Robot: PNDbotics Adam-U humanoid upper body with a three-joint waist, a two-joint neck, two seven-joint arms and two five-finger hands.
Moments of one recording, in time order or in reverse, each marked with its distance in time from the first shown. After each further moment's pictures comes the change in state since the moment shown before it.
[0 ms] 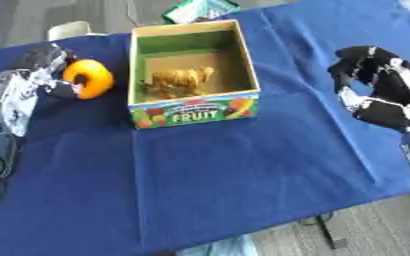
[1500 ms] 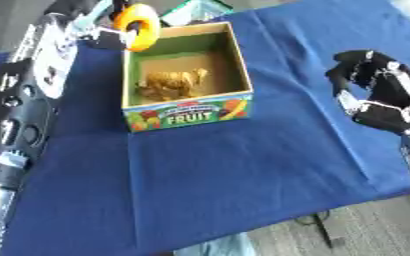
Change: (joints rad) left arm -0.117 -0.114 -0.096 -0.181 0.042 -0.114 0.056; right arm -0.009 0.010 0.015 0.007 0.000 0.003 0.015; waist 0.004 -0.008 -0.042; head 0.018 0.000
